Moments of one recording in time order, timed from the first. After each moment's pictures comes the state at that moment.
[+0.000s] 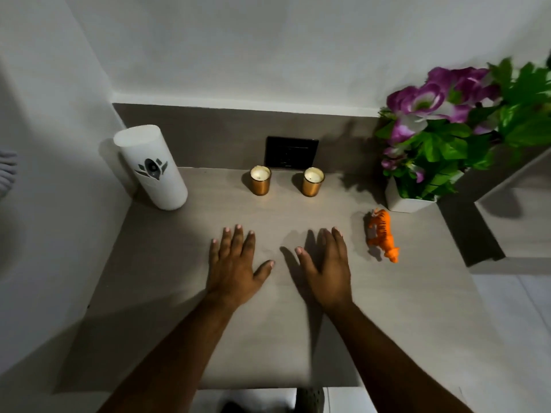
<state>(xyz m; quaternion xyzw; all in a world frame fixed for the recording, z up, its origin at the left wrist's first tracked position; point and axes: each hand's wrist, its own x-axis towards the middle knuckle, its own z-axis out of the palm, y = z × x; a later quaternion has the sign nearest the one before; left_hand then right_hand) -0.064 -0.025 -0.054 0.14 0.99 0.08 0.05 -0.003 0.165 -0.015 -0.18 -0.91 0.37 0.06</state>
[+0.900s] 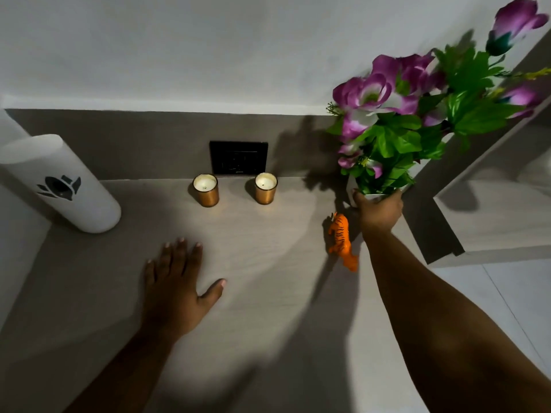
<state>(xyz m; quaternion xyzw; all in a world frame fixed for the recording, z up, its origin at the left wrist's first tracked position) -0.069 -0.020 -0.054 0.13 0.99 0.05 0.01 -0.115 0.372 -0.003 -0.44 -0.74 0.42 0.29</state>
